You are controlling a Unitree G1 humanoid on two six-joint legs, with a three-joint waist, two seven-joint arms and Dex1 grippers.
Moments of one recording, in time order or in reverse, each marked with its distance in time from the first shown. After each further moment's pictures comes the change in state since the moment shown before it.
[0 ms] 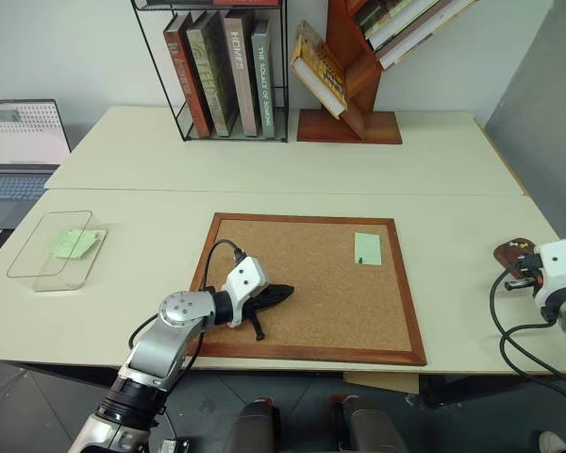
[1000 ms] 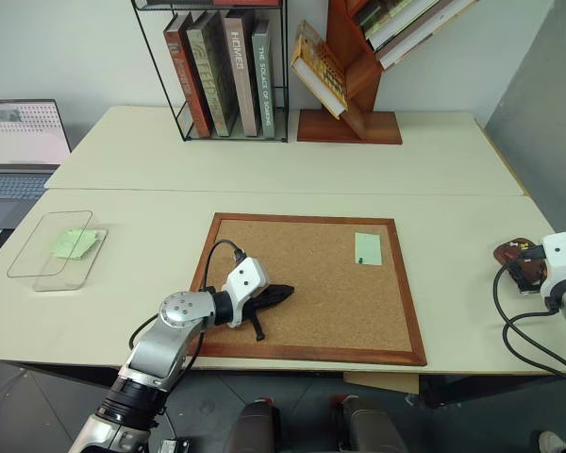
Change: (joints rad) left arm 0.001 0.000 -0.002 0.003 0.003 -0.014 0.001; right arm -0.072 -0.029 0.020 0.090 -0.049 0.065 -0.078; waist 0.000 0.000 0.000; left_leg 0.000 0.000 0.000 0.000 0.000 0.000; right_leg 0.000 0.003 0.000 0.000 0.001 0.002
